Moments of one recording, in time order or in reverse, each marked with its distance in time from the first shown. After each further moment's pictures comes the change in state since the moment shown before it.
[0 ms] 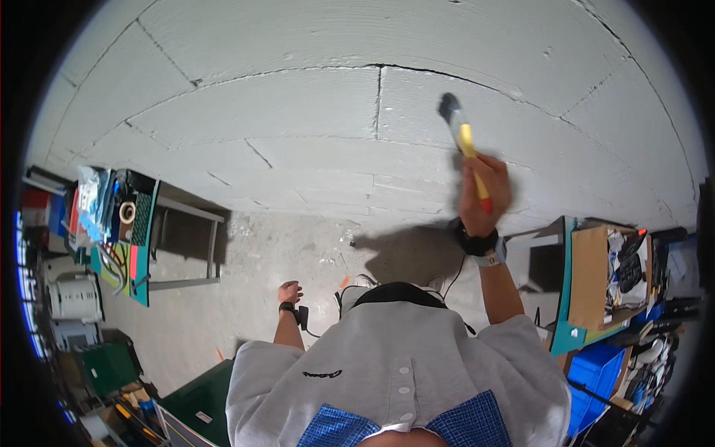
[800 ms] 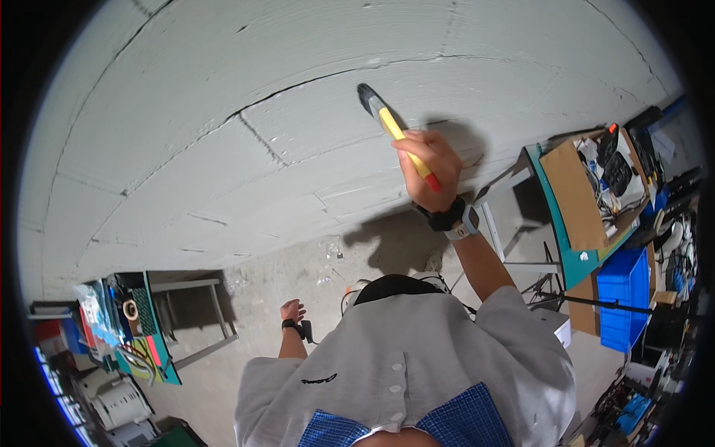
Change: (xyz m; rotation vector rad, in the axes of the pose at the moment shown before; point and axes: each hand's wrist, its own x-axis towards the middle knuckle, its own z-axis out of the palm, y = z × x) left_hand 0.006 0.062 0.038 0.197 -0.158 -0.038; right_hand 0.010 0.032 -0.060 -0.078 0.065 -0.097
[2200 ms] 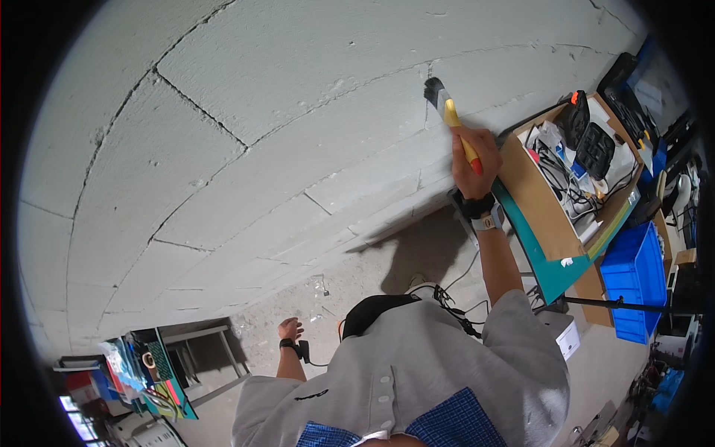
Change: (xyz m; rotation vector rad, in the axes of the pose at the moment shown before) left_hand -0.084 0.096 0.149 0.183 0.032 0.193; right_hand -0.010 0.215 -0.242 -0.289 0.280 0.238
